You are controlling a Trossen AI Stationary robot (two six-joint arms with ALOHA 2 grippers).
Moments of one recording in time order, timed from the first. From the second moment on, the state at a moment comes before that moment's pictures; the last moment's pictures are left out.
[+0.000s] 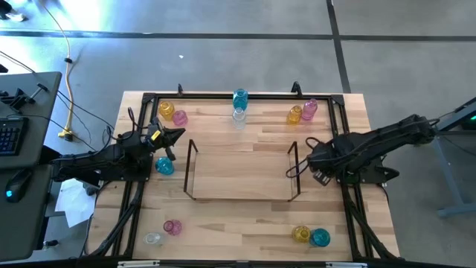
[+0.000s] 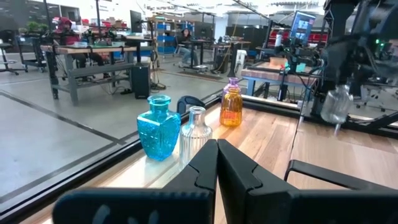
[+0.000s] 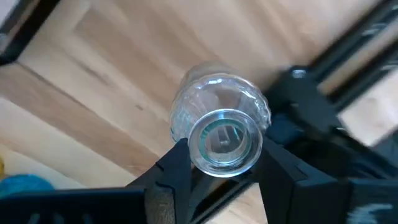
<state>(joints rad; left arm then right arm) 0.22 0.05 0.01 0.06 -0.28 -0.04 0.26 1.14 0.99 -1.56 0.00 1.04</state>
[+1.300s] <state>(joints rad) 0.22 0.05 0.01 0.06 -0.31 -0.03 -0.23 1.57 1.82 -1.52 0.29 0.18</state>
